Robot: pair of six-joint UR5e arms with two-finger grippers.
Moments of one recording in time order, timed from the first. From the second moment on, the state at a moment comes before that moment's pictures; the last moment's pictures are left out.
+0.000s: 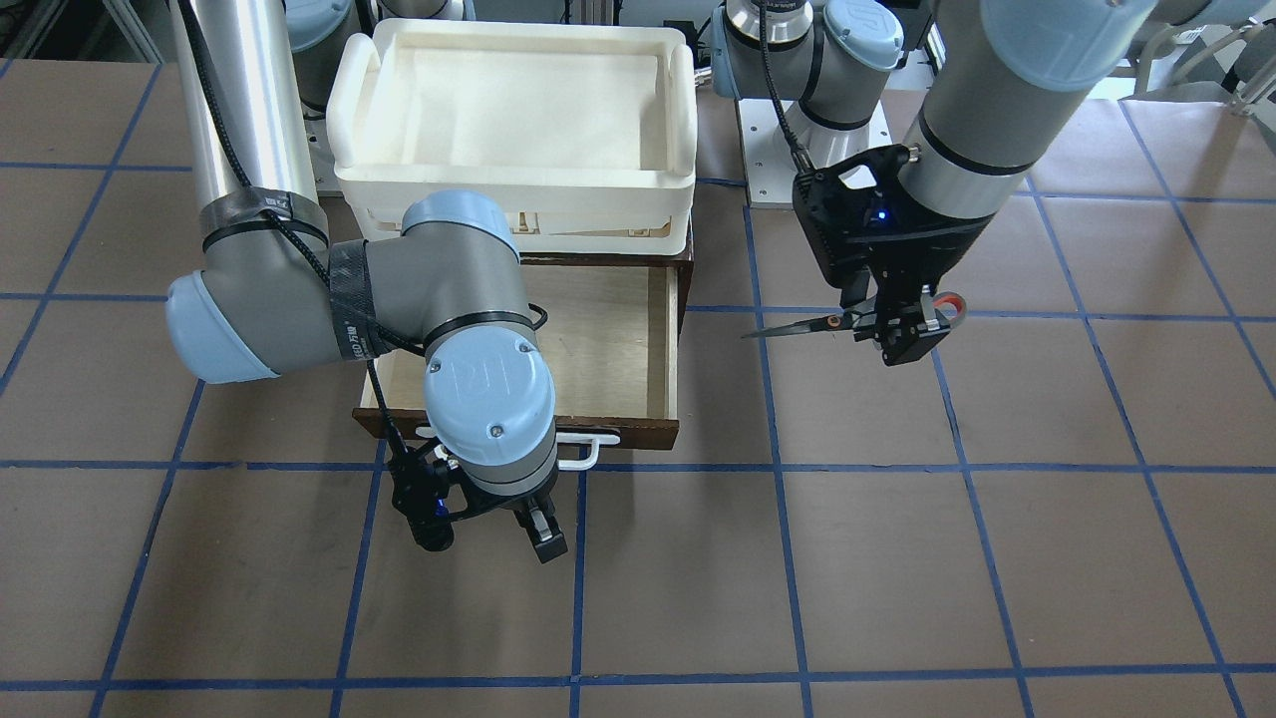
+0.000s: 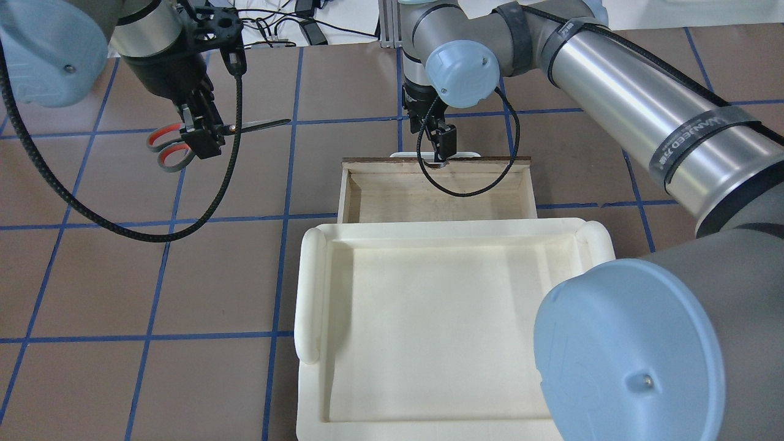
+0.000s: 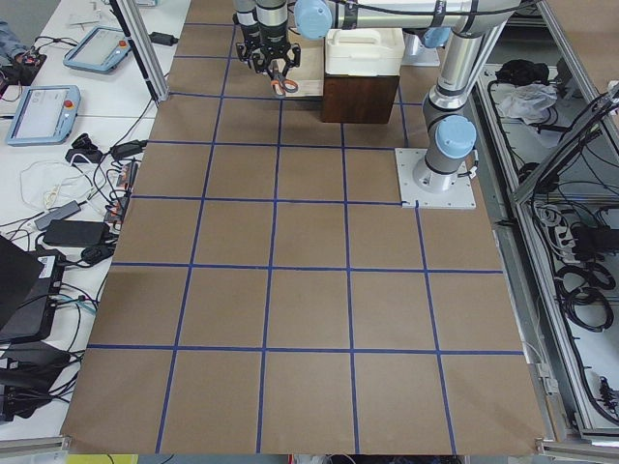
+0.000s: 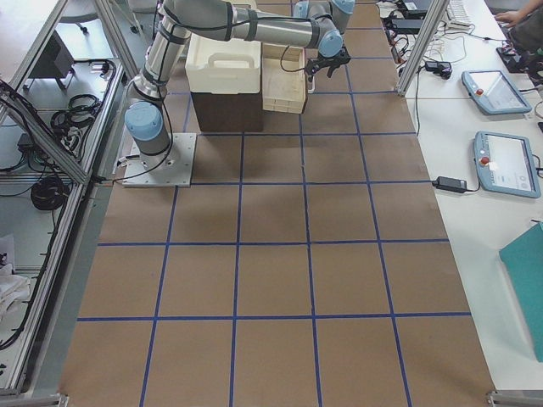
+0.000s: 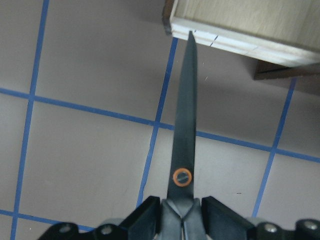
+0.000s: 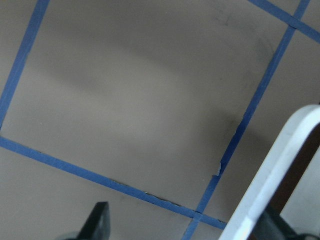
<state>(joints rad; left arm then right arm) -1.60 -1.69 -1.49 -1.55 1.57 1.33 1.84 -0.95 1.25 -1.76 -1.55 1.39</state>
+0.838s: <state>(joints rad) -1.75 -1.71 -1.49 -1.56 1.54 1.34 1.84 -0.92 1.21 -1.78 -1.55 1.38</state>
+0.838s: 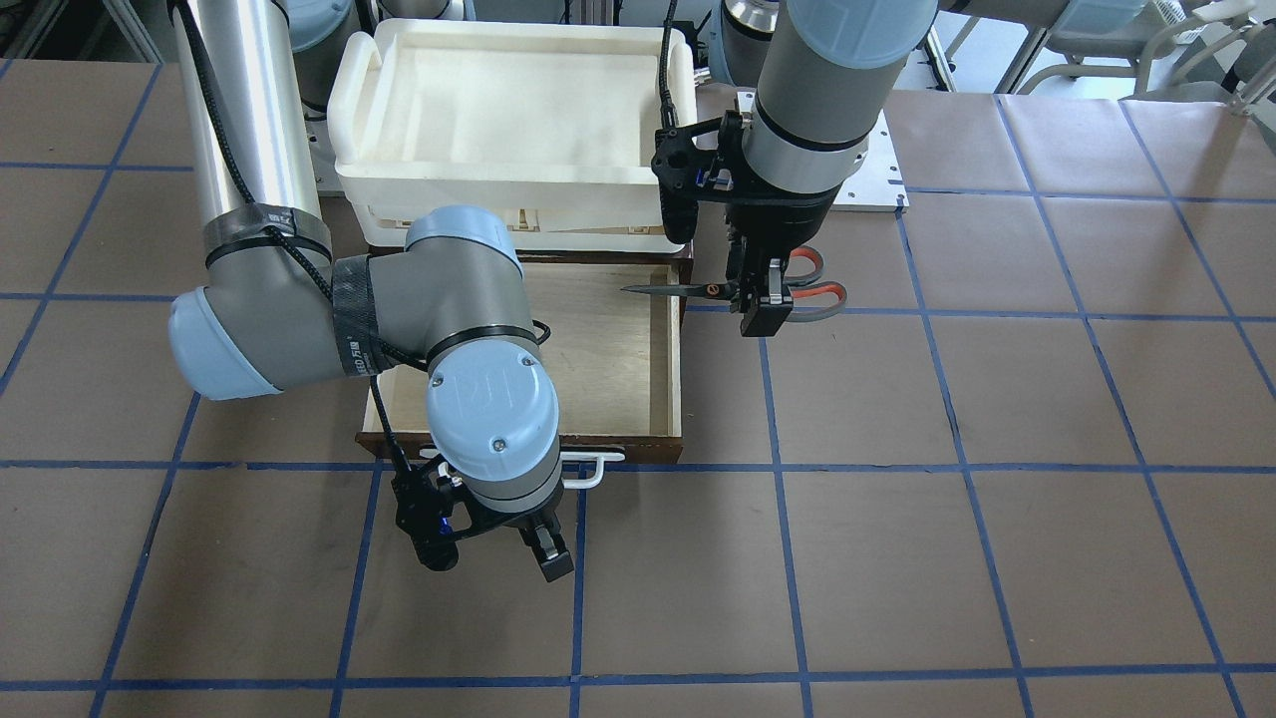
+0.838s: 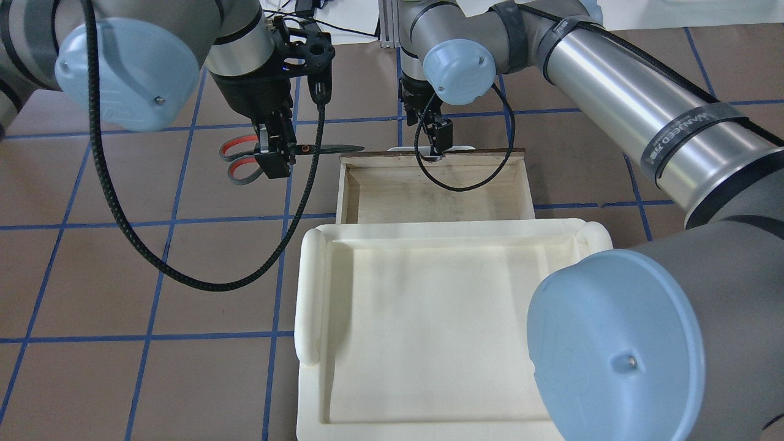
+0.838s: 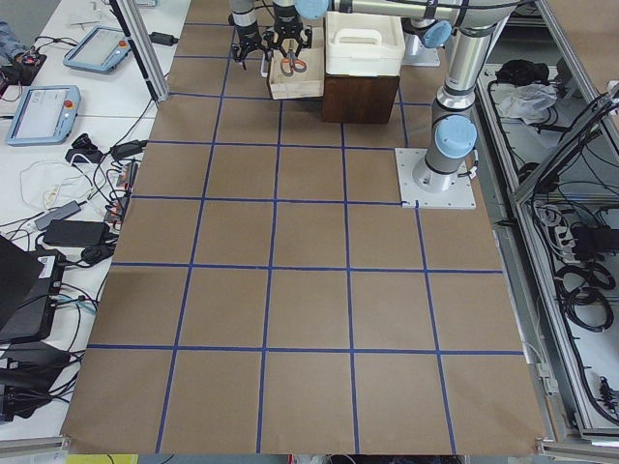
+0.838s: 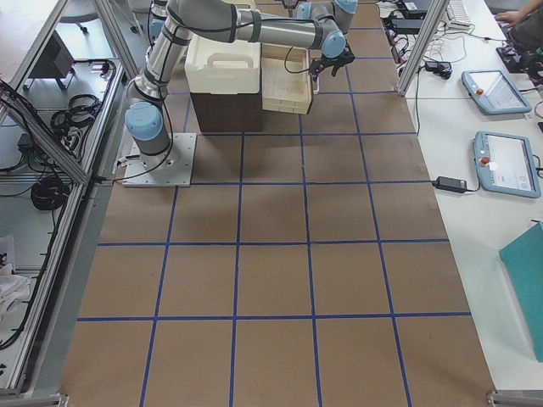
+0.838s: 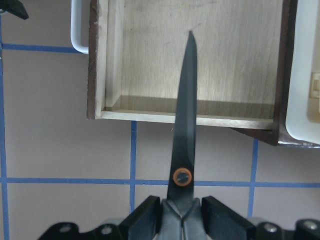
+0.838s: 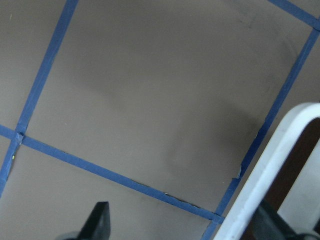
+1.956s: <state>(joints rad) -1.83 -1.79 -1.48 -1.51 1.47 1.27 1.73 -1.12 1.23 -1.73 -1.61 0.83</state>
